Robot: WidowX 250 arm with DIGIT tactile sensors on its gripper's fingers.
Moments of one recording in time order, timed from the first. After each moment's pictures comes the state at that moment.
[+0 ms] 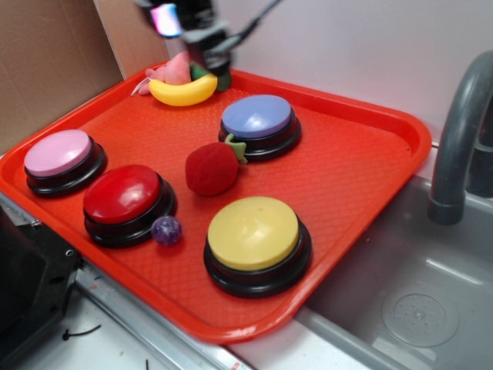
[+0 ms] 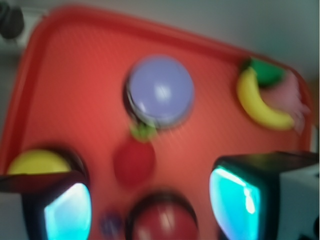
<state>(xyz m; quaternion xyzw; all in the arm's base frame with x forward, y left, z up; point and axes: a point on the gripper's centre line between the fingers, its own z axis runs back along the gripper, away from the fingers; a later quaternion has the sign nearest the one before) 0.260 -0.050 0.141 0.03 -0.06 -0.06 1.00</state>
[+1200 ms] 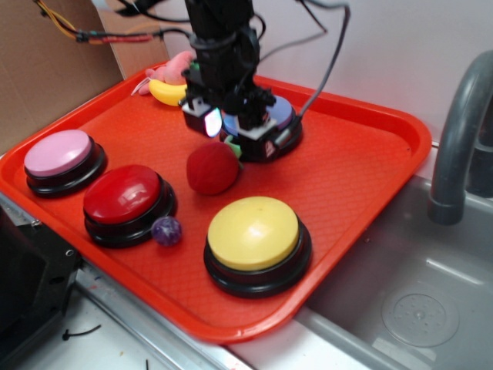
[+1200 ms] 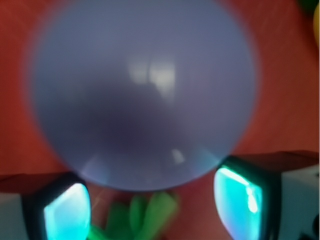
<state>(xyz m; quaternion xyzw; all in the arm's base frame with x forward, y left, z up) 0.269 -0.040 0.026 0.00 -0.01 0.05 1.00</state>
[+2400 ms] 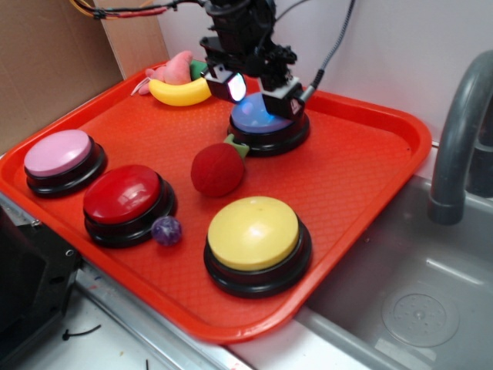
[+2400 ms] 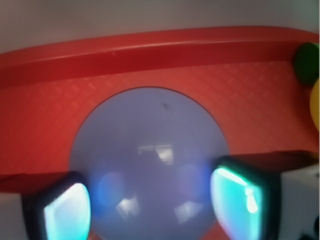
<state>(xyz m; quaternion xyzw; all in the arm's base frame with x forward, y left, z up) 0.309 -0.039 0.053 -0.02 -0.09 0.06 0.99</state>
